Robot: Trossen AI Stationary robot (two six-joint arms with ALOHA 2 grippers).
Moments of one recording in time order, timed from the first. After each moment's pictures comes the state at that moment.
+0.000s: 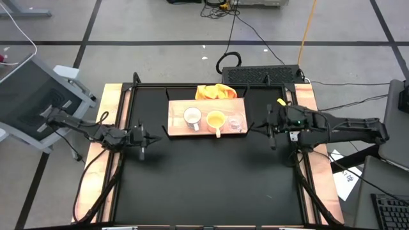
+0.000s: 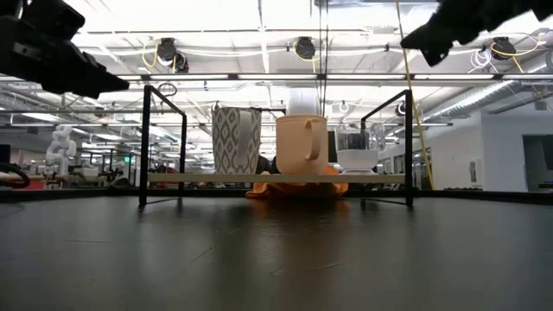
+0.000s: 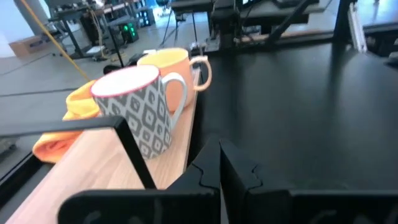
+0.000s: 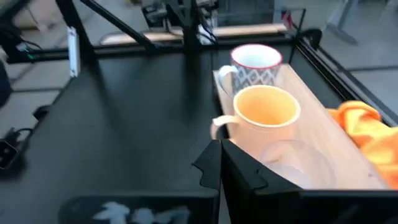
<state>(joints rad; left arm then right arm) -0.34 0.30 0.15 -0.09 -0.44 0.04 -0.09 0.63 0.60 -0.35 -0.08 0.05</state>
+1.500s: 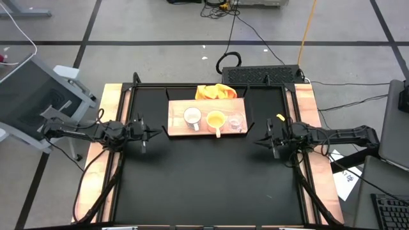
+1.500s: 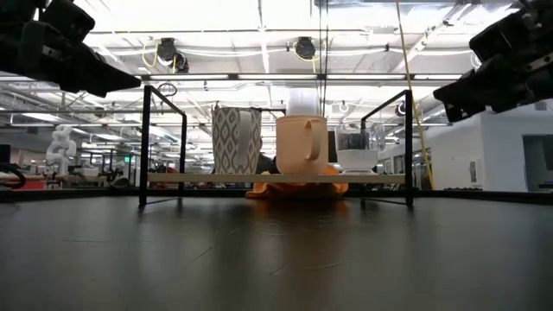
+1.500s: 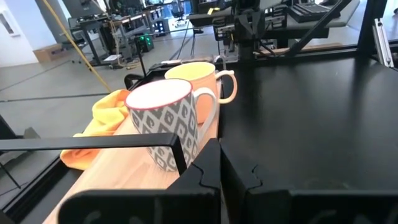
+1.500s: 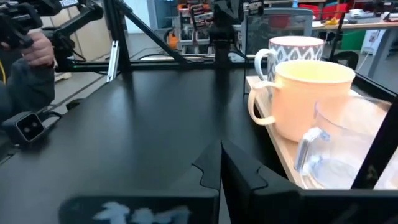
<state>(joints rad) -0.12 0.26 0.15 -0.06 -0.29 0.10 0.00 0.21 0.02 0.04 -0.11 0.05</state>
